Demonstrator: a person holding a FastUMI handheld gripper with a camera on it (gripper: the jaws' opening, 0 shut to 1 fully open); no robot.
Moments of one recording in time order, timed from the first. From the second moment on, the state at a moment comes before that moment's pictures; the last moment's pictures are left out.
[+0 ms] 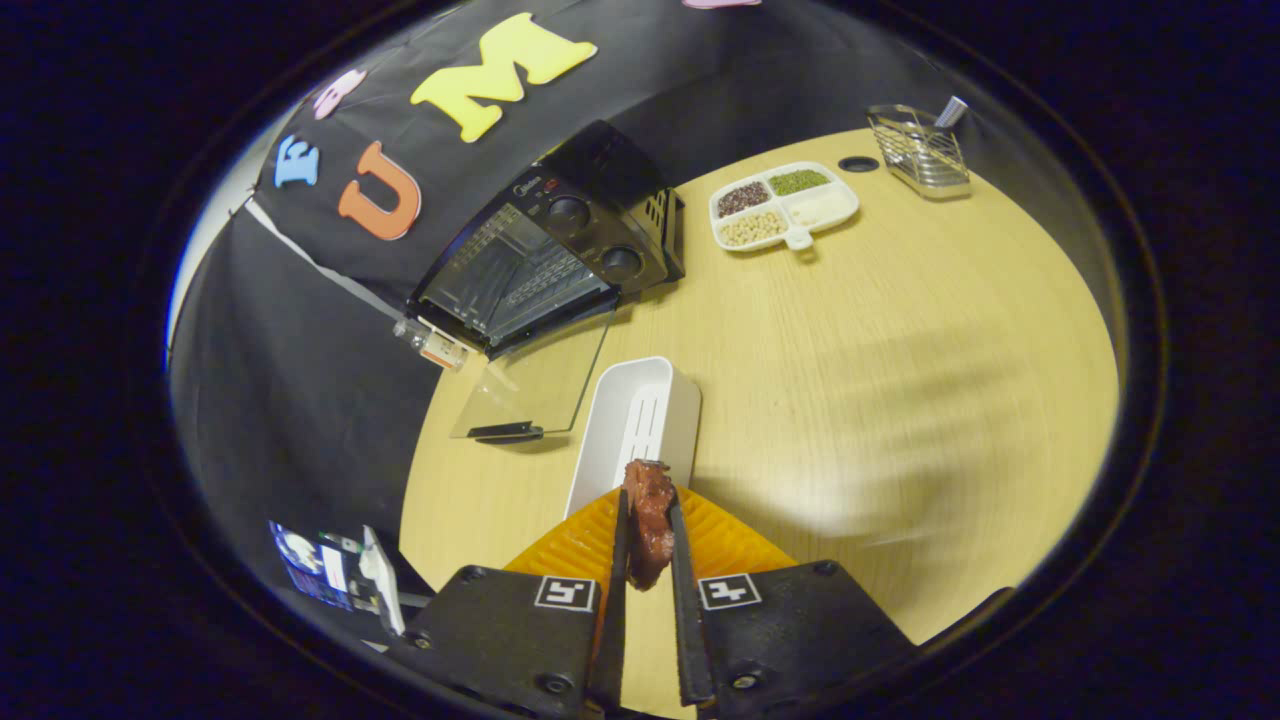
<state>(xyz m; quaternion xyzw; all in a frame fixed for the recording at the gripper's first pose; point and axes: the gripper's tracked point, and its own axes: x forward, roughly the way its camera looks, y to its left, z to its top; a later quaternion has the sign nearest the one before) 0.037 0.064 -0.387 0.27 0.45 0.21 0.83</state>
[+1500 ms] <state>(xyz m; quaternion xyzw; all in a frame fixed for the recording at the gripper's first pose) 0.244 0.305 -0.323 0.56 0.19 0.04 0.81</state>
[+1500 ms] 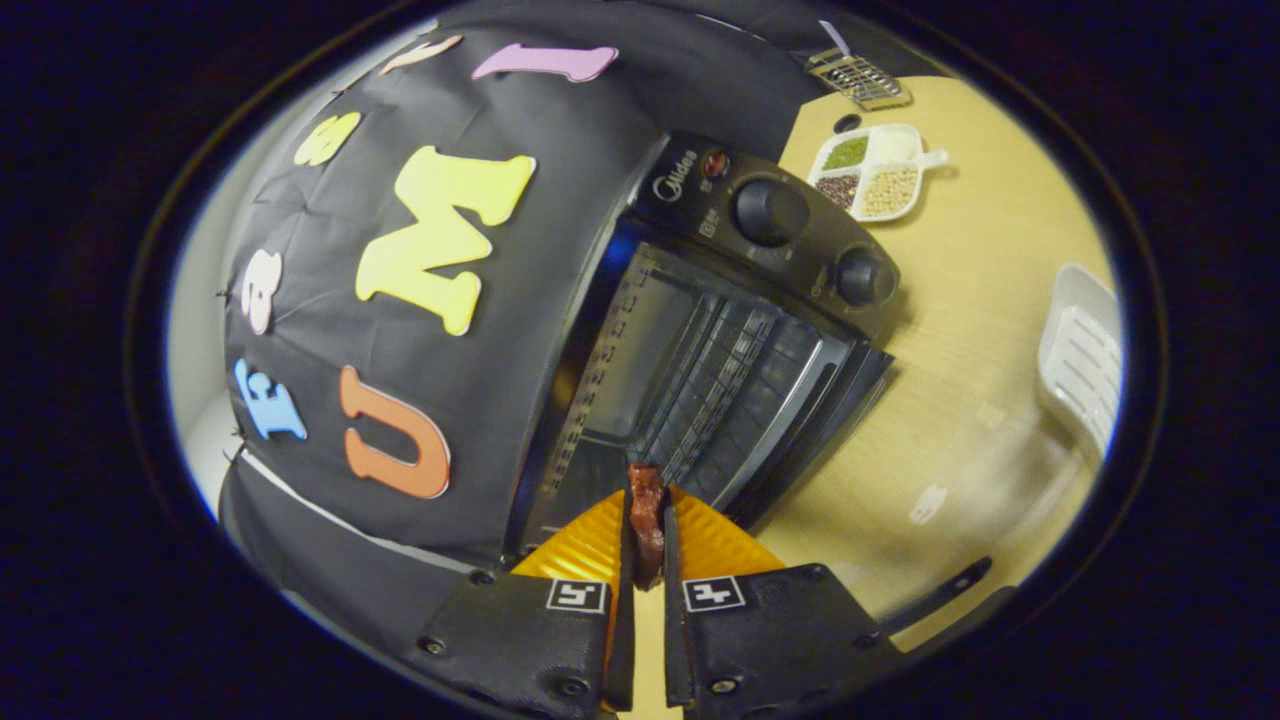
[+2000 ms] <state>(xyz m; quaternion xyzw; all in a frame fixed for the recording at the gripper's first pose) 0.301 0.300 -0.344 0.55 0.16 -0.04 0.82</state>
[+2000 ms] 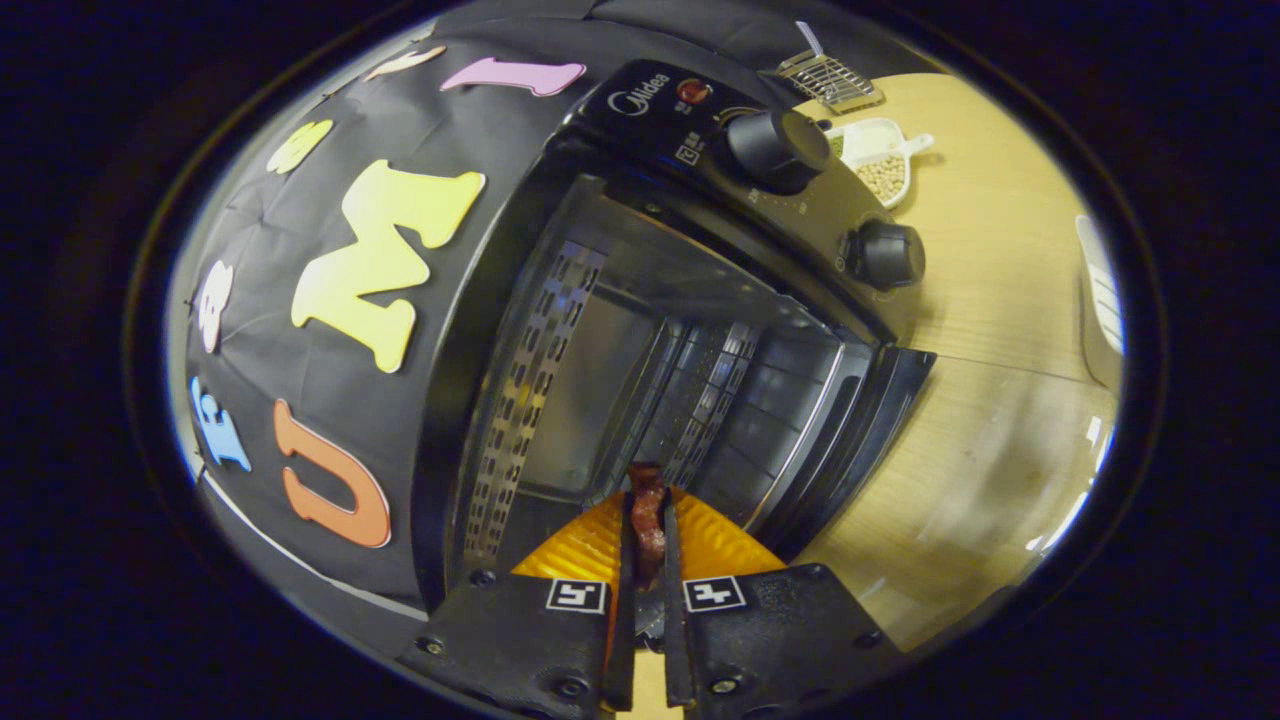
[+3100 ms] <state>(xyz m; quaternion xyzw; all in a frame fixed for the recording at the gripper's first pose) 0.246 0.273 -0.317 0.14 0.22 0.00 0.97</state>
